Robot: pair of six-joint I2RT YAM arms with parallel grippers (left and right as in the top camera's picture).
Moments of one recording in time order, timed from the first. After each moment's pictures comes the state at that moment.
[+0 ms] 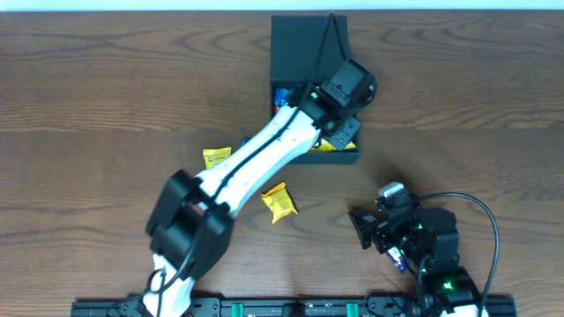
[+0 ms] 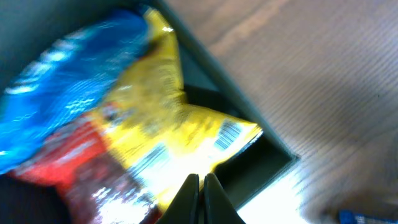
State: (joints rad) left arm -0.77 2.04 1.80 -0.87 -0.01 -0.05; right arm 0.14 0.55 0.06 -0.16 -0.32 -0.14
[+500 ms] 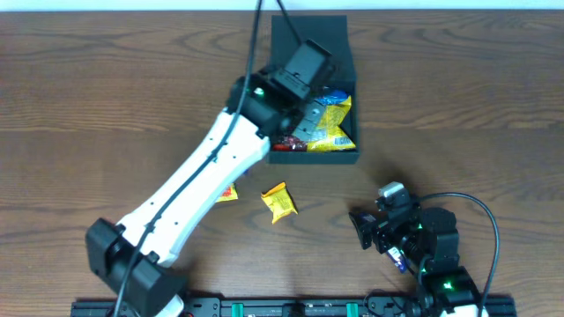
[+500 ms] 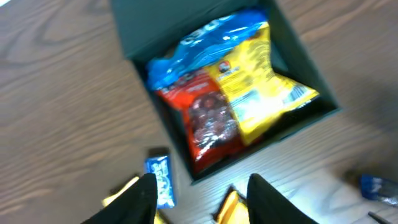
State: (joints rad) left arm -0.69 1.77 1.80 -1.11 -0.16 -0.10; right arm 0.14 0.55 0.06 -0.16 -0.32 -0.14
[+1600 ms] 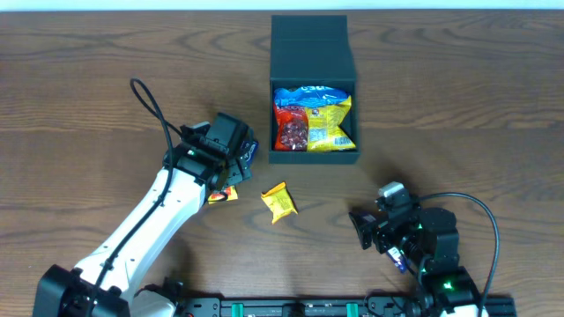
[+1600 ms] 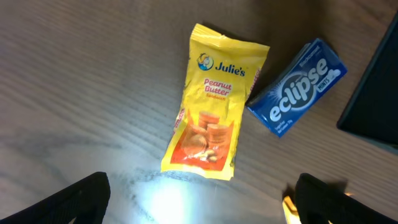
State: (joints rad) left arm -0.46 1.43 0.97 -0.86 -0.21 -0.80; right arm 0.14 0.55 0.06 -0.16 -0.32 -0.14
